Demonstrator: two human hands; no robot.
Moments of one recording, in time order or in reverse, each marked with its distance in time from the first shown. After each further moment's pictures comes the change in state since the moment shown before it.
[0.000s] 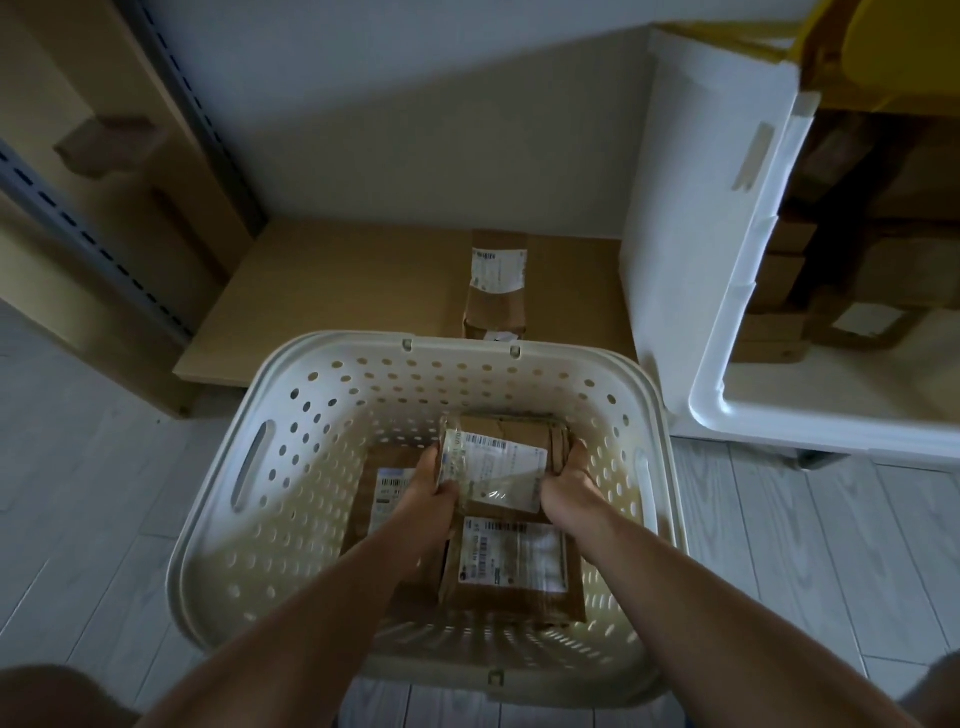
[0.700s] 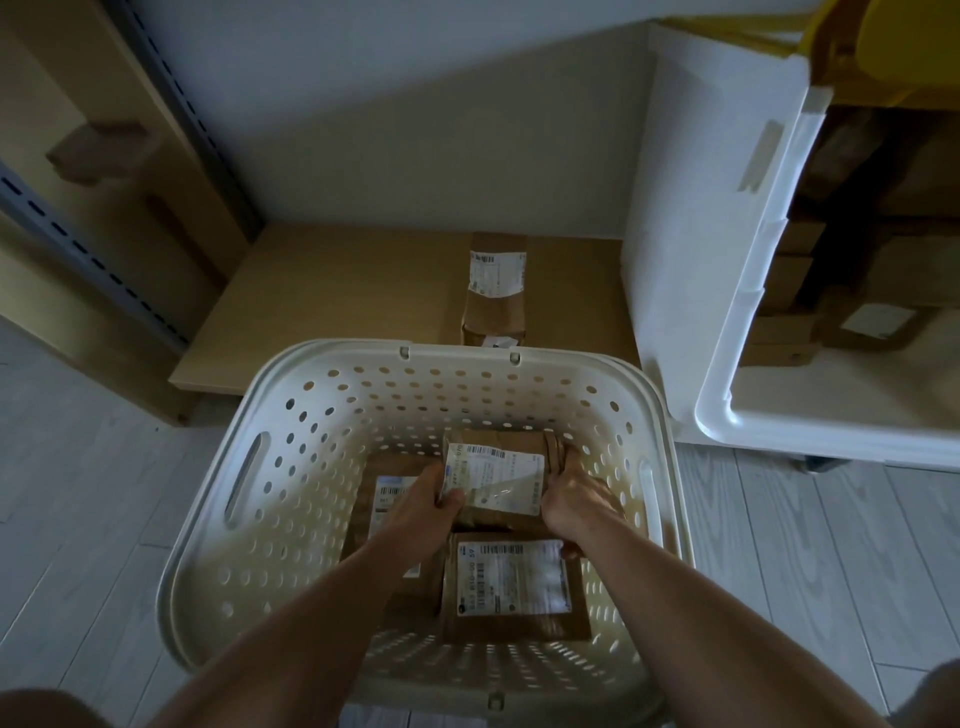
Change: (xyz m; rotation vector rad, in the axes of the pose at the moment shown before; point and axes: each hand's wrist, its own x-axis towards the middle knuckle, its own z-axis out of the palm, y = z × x) left_hand 0.006 -0.003 -0.007 0.368 0.016 0.084; right_hand 0.022 -0.006 0.009 -0.360 0.095 0.118
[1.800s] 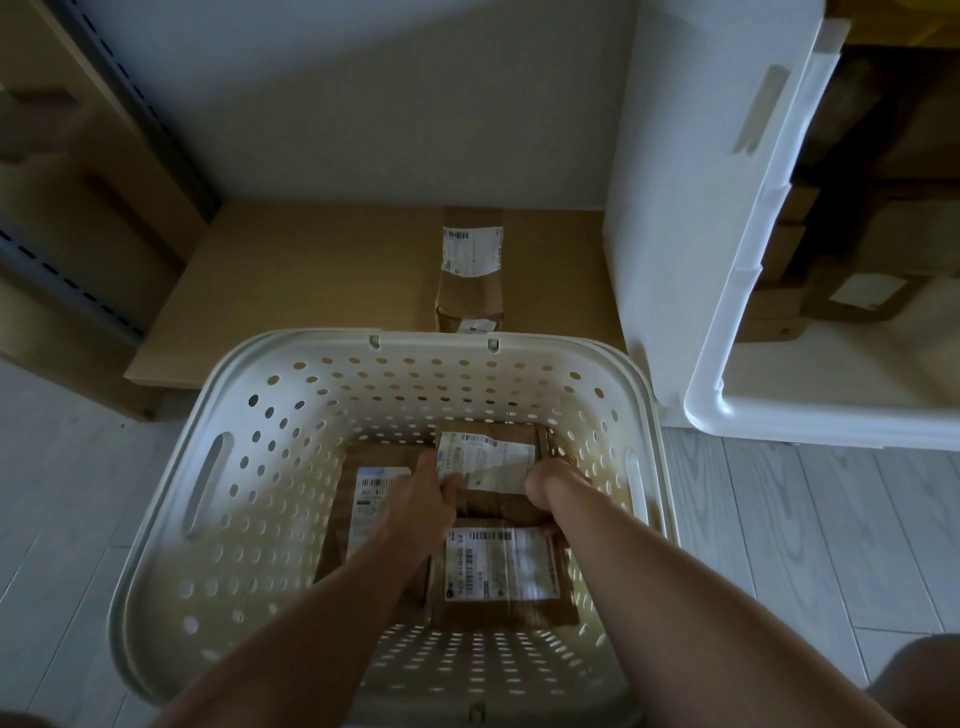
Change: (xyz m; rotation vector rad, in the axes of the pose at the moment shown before) left_hand 0.019 0.003 0.028 0.250 0.117 0.023; right_hand 0.050 -0.001 0.012 0.056 -0.089 0.110
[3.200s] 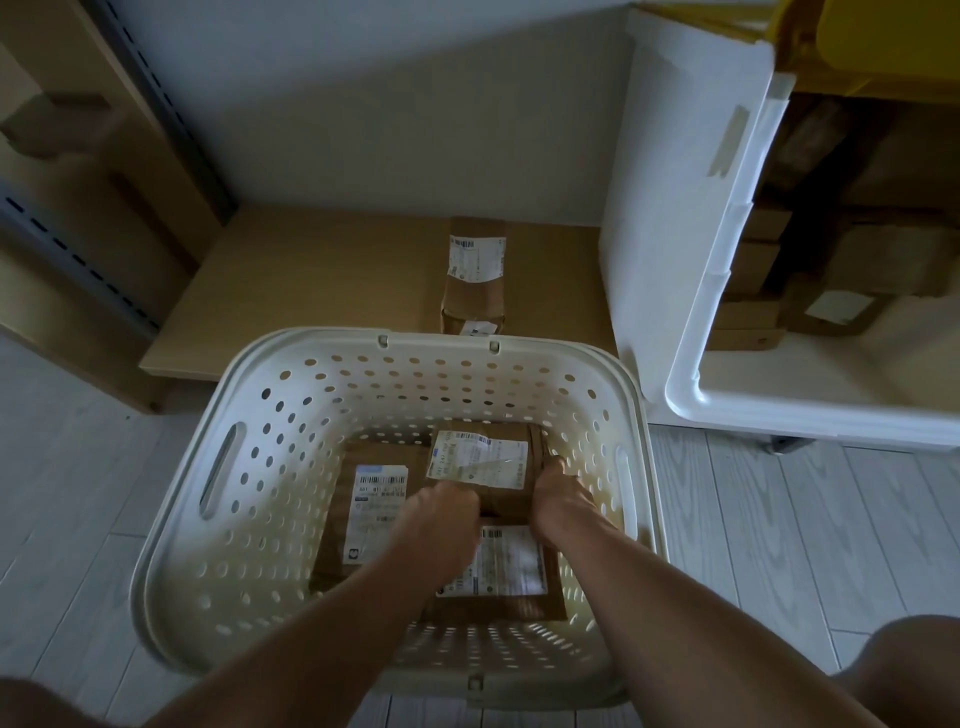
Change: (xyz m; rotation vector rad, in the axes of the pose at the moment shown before) left_hand -0.043 0.024 -0.005 0.442 -0.158 0.255; right_hand -0.048 0.025 -0.001 -0.147 0.081 -0.116
